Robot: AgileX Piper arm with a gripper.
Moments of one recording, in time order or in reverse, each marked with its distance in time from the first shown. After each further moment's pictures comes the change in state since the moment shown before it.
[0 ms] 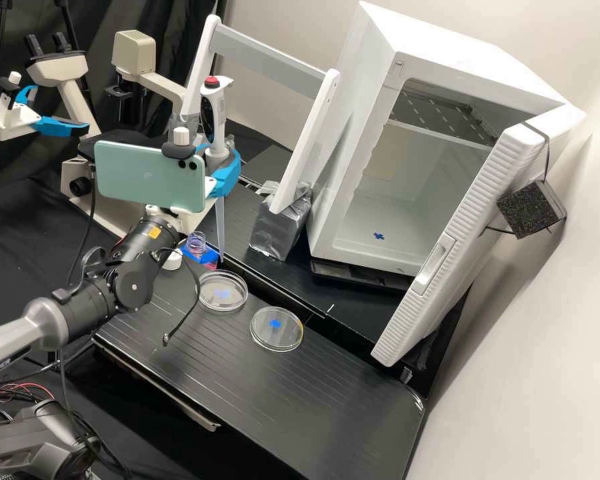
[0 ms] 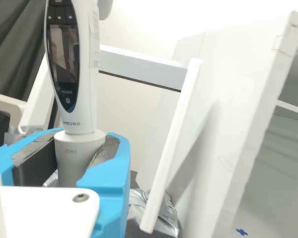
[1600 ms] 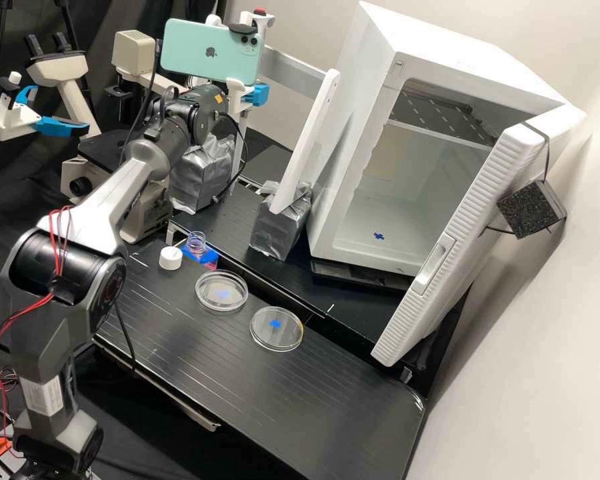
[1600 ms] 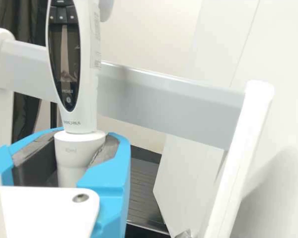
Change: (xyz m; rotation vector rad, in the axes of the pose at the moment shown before) arm 0.194 0.042 -0.060 0.086 -0.172 -0.204
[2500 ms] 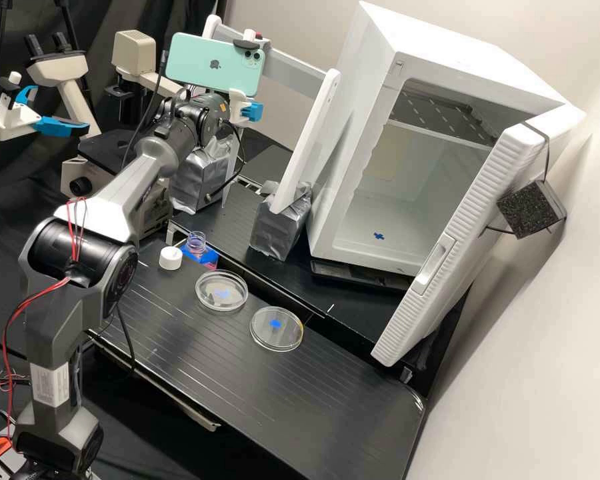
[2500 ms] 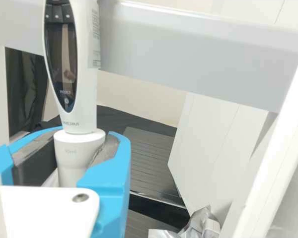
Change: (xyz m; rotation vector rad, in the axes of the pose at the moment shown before) arm 0.026 -0.021 0.011 0.014 -0.050 -0.108
